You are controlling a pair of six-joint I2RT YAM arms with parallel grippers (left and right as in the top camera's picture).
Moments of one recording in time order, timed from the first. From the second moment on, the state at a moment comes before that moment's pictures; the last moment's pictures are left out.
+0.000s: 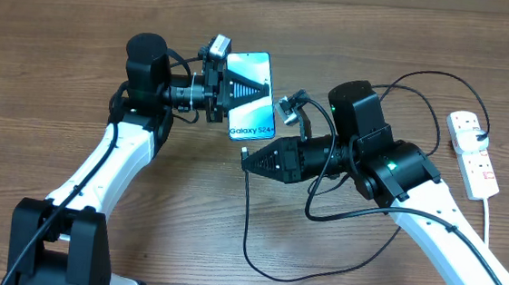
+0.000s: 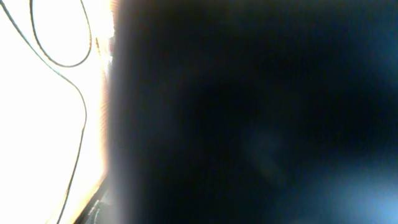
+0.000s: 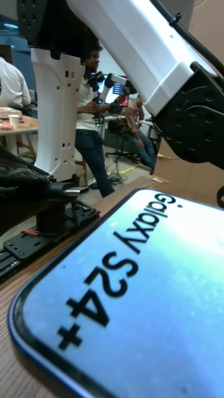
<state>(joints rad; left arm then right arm) -0.16 1.62 1.02 0.41 1.35 -1.40 0.52 1.34 1.14 -0.55 -0.99 0.55</state>
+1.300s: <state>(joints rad) -0.16 1.62 1.02 0.54 1.35 -1.56 0.44 1.34 1.14 -0.50 -1.06 0.57</state>
